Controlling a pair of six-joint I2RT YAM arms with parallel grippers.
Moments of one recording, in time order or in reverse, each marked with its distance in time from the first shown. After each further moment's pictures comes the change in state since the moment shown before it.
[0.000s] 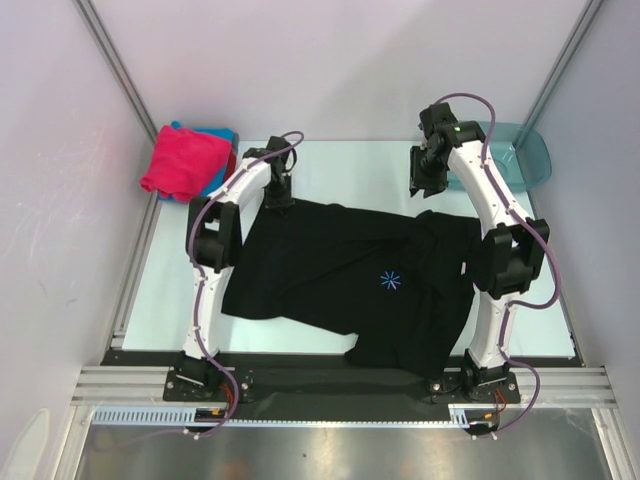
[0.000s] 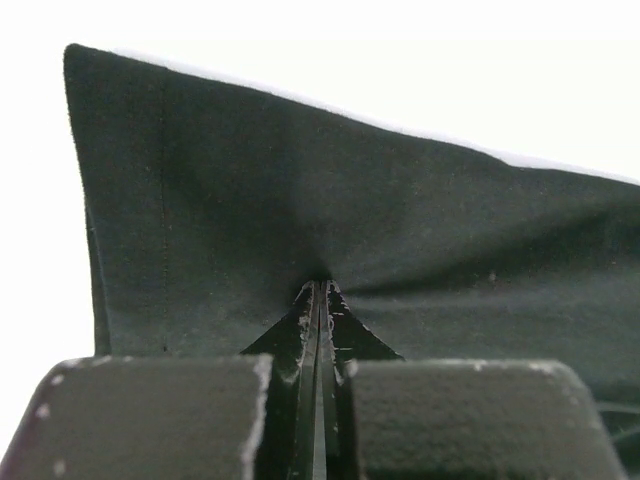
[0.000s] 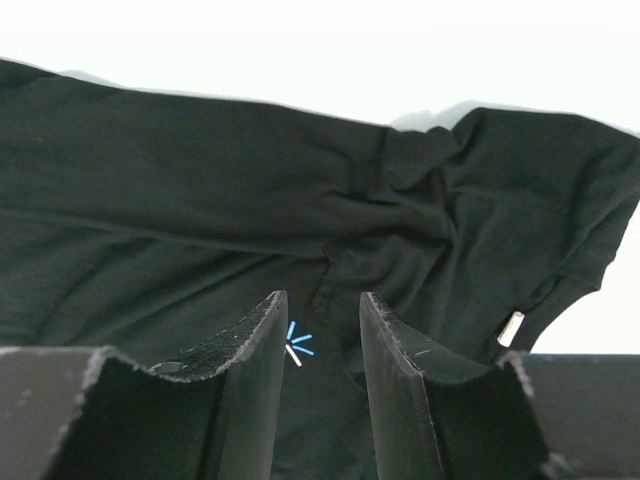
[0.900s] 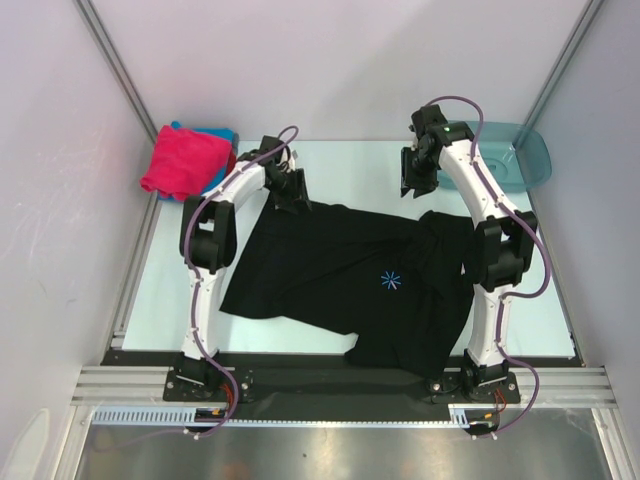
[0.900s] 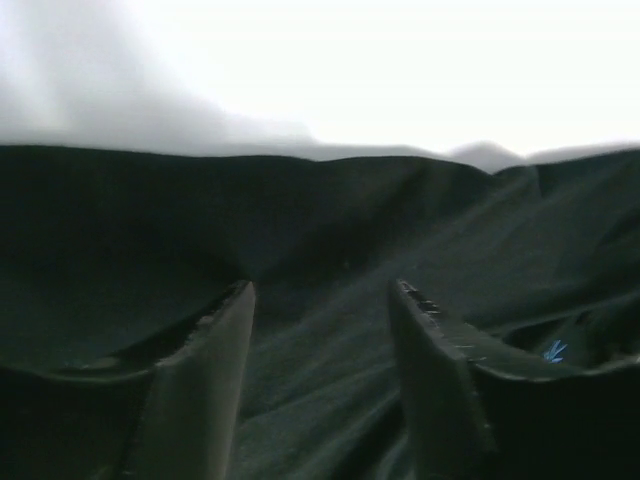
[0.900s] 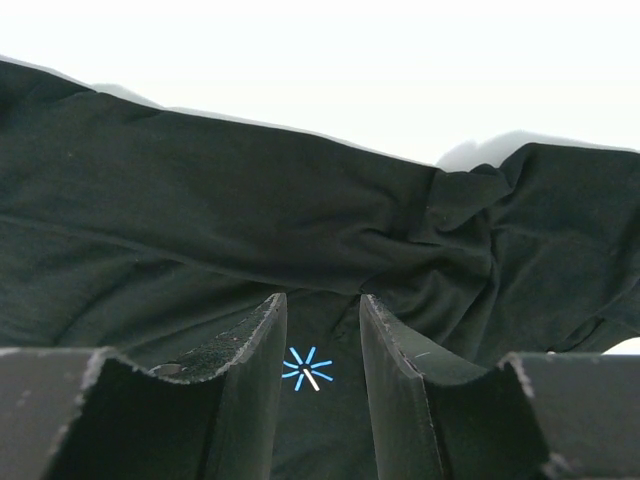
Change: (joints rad) left arm 0.019 -0.048 -0.108 0.216 0.391 -0.048; right arm 0.013 0.085 0.040 0.031 -0.051 0.000
